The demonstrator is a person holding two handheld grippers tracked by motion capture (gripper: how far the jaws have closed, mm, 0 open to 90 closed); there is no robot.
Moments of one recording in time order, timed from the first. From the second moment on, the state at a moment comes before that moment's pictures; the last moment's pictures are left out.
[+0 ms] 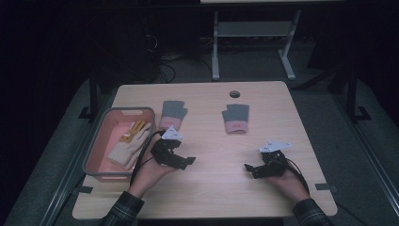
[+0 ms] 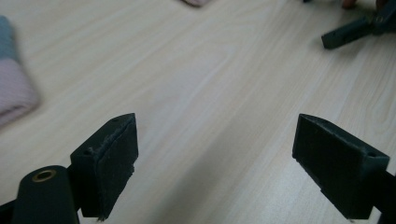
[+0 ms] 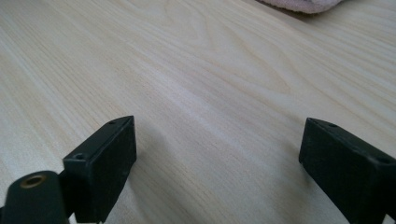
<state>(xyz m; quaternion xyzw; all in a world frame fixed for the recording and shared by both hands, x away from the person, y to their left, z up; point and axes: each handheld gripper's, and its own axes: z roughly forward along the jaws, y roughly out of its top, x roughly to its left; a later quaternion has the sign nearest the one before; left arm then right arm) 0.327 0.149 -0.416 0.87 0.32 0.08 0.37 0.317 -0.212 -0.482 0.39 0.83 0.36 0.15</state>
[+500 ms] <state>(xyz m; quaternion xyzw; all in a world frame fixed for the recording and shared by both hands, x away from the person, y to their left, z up) 0.308 0.140 -0.469 0.89 0.29 0.11 0.34 0.318 -0.212 -0.479 0.39 0.84 0.35 0.14</state>
